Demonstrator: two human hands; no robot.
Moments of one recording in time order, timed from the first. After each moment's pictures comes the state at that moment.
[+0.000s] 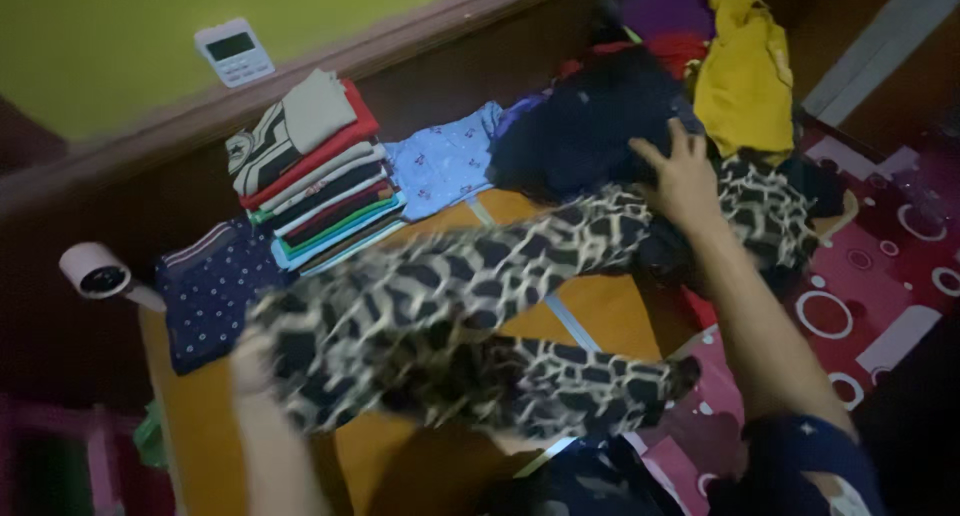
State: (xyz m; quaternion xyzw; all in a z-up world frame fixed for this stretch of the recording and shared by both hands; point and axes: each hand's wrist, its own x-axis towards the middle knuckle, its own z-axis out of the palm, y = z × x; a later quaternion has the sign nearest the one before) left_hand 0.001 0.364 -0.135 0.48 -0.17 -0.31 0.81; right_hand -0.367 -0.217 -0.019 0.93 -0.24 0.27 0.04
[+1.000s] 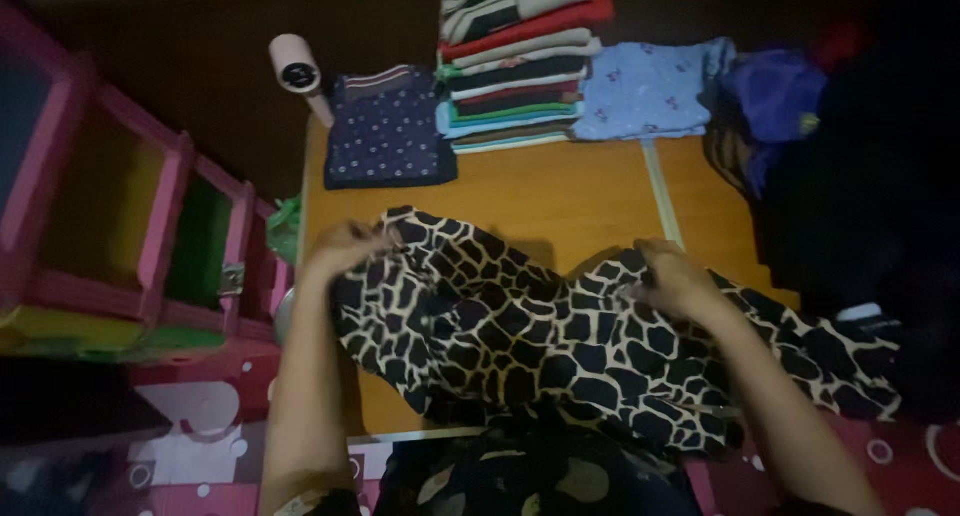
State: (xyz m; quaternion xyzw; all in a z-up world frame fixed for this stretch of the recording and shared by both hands) left_hand -0.030 0.466 -0.113 0.94 -0.08 -0.18 0.28; right_hand -0.289 -0.028 -0.106 0.97 -0.10 -0.12 -0.17
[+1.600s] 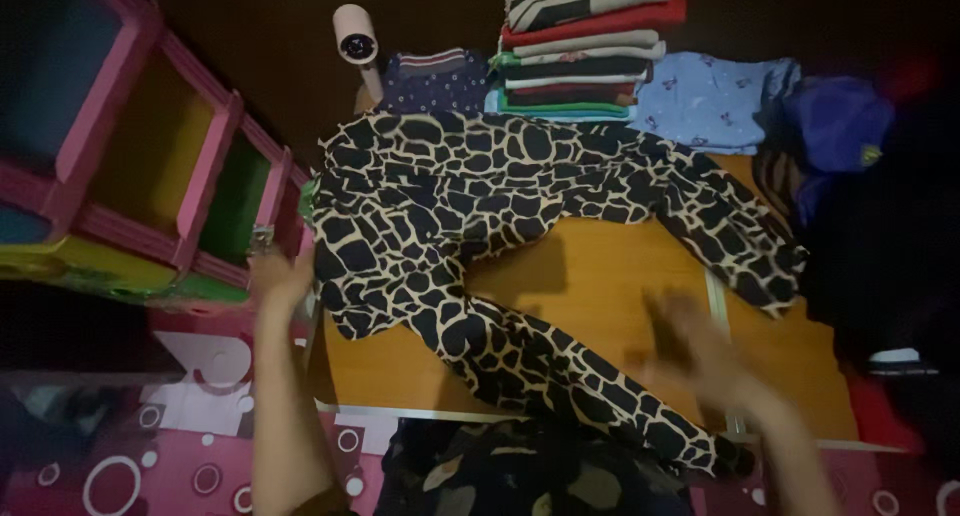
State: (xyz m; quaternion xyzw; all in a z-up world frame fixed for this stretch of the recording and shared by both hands) left_hand -0.100 0.608 -0.144 0.98 0.09 0.07 0.17; right_hand -0.364 0.027 -0.031 0.93 -0.07 -0.16 -0.31
